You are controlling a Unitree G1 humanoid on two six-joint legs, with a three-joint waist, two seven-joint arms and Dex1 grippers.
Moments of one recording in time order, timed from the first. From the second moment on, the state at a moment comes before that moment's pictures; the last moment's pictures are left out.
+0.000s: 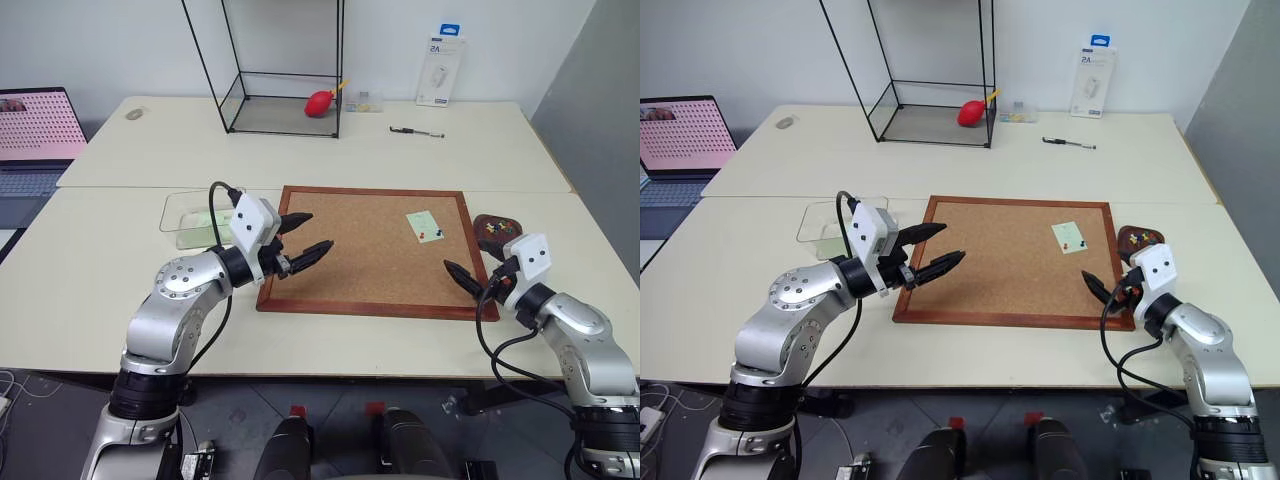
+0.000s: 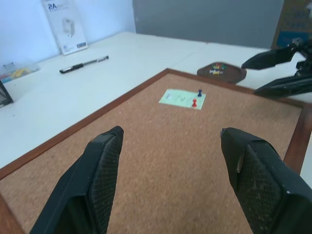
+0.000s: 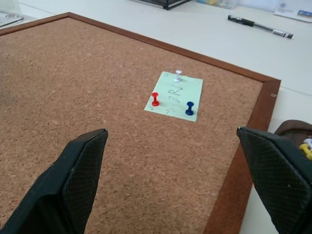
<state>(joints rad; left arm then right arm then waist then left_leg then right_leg) -0.40 0.48 0.00 -0.23 -0.38 0.45 -0.76 -0.14 -0.53 -0.17 -0.09 0.30 0.27 0.61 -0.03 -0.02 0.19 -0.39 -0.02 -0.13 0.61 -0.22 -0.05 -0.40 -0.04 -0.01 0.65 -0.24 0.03</state>
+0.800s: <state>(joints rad) -0.53 0.37 -0.18 0.11 -0.26 0.28 -0.88 -0.11 -0.55 -0.21 -0.19 0.34 0.31 0.60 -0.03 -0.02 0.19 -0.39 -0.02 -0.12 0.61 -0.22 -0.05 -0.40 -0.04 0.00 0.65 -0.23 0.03</state>
